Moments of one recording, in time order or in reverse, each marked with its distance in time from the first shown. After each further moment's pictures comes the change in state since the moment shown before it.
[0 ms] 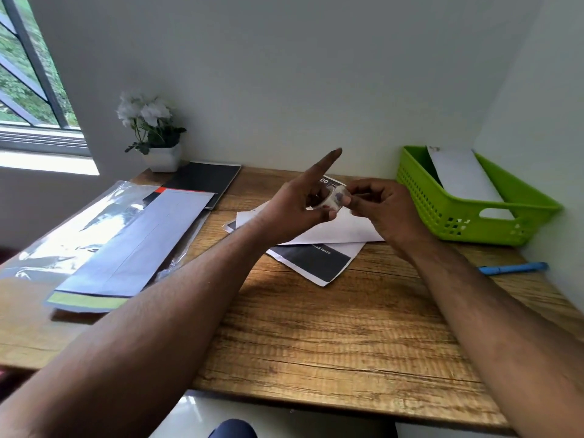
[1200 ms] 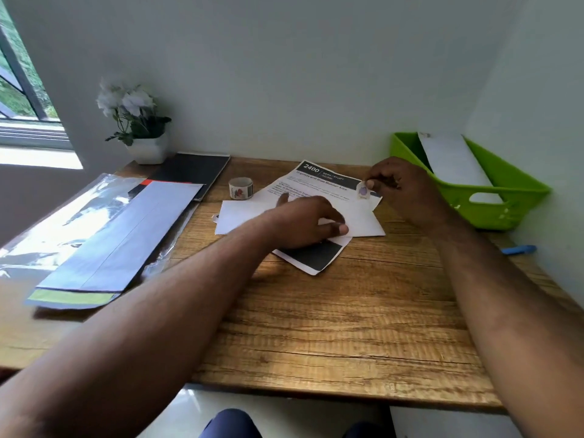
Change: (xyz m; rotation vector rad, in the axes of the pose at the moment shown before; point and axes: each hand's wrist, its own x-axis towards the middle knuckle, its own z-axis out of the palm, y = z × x) left_hand 0.012 0.002 0.025 0.607 -0.480 -0.347; right_hand 0.015 0.010 -0.049 -0.563 -0.039 -0.215
